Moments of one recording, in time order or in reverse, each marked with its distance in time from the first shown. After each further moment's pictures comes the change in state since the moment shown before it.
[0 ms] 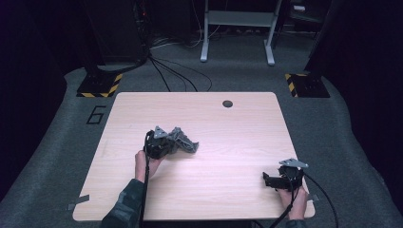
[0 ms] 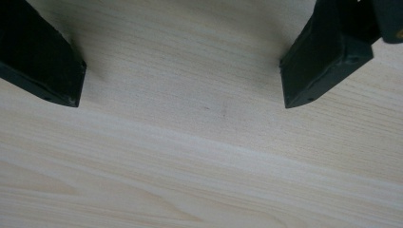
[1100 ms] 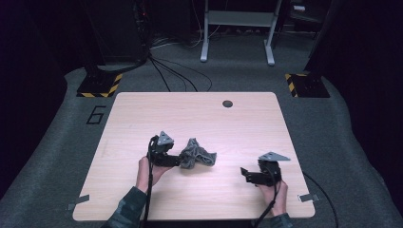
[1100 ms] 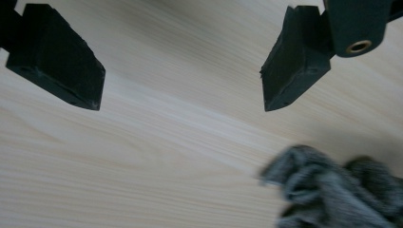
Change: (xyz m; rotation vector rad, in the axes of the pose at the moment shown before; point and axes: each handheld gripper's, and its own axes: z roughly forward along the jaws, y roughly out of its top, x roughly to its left) left arm -0.032 0.006 -0.021 0.011 -0.069 0.015; right arm 0.071 0.043 -0.005 -0.061 0.245 -0.047
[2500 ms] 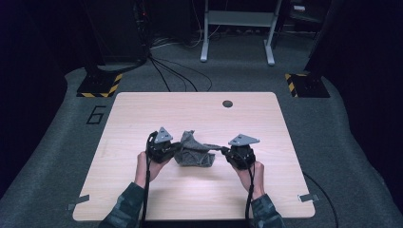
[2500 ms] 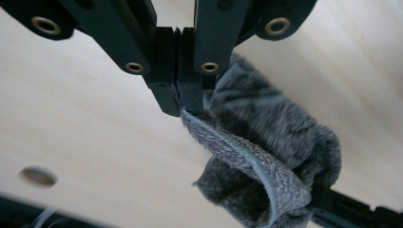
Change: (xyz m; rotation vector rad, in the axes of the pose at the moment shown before) left arm 0.002 0.001 -0.005 -0.055 -0.057 0.067; right arm 0.067 0.074 0.020 -0.052 0.070 -0.222
